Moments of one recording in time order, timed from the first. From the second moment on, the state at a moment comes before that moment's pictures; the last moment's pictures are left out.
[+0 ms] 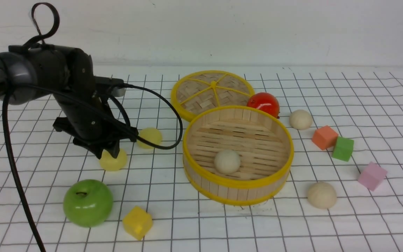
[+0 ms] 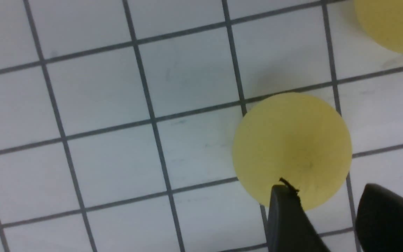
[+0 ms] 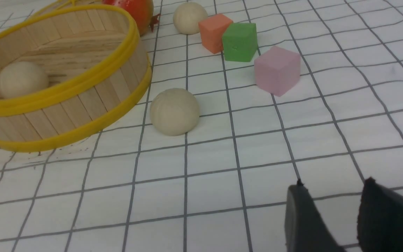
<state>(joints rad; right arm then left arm) 0.05 -0.01 0.02 0.02 0.40 0.17 -0.21 1.97 -1.51 0.02 0.83 -0.05</state>
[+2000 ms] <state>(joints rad) 0.05 -0.01 0.02 0.02 0.40 0.17 -0.52 2.11 -1.77 -0.12 0.63 0.08</state>
